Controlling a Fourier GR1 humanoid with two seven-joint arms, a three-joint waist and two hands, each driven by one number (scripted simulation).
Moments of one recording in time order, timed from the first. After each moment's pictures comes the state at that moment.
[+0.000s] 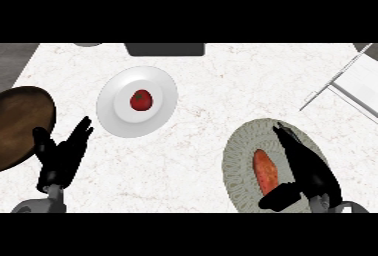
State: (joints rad) left arm -0.04 0.25 0.02 -1.38 0.20 0.04 0.26; right arm -0.13 -0.47 0.48 -1.83 0.38 0.08 1.00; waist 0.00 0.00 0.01
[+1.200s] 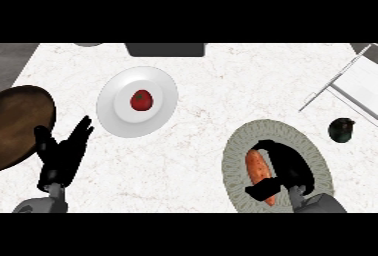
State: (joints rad) left arm -0.05 0.21 0.06 -1.38 0.15 0.02 0.28; right arm -0.13 -0.33 0.44 -1.55 0.60 0.15 0.70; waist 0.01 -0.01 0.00
